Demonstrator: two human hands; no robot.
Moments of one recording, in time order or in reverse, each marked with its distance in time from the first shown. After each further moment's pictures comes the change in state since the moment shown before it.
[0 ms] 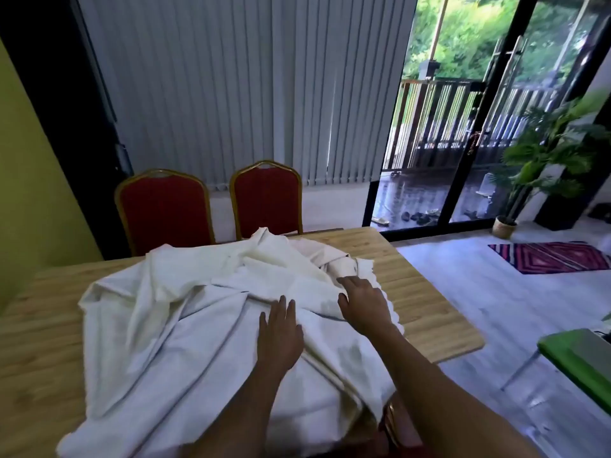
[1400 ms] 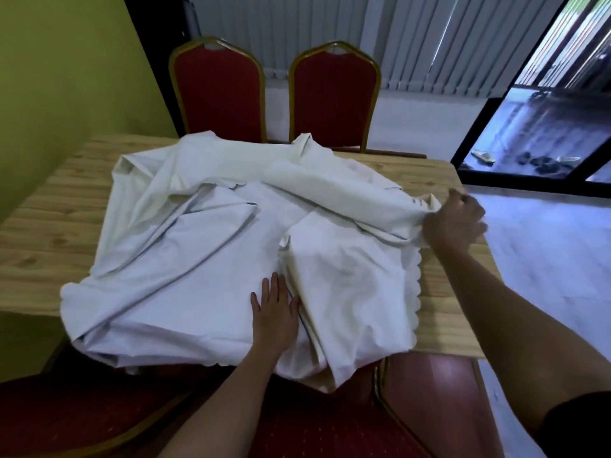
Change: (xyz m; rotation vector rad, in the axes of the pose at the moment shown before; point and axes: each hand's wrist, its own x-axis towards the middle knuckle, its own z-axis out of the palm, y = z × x) left_hand -0.013 0.045 0.123 -0.108 -0.060 -0.490; right_hand 0.136 0.155 0.027 0.072 0.047 0.462
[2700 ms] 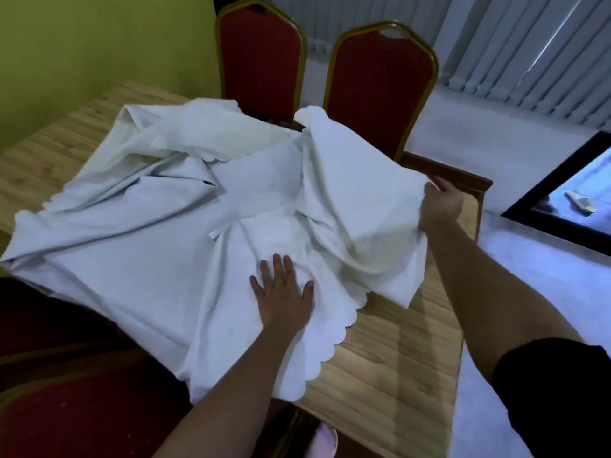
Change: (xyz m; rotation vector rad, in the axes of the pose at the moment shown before) left_hand 0.077 0.206 0.051 -0.066 0.124 -0.407; right_hand 0.215 -0.012 0.088 0.874 -0.393 0.090
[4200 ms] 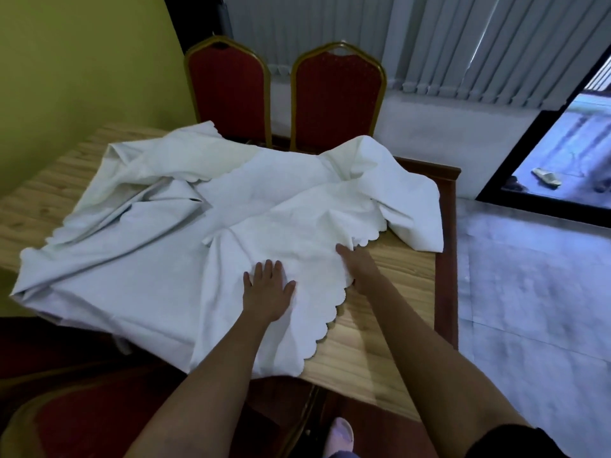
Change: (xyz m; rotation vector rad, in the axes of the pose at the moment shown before) left_hand -0.017 -0.018 -0.039 0.174 -0.149 0.239; right_hand -0.154 0.075 -0.028 0.016 -0.582 0.273
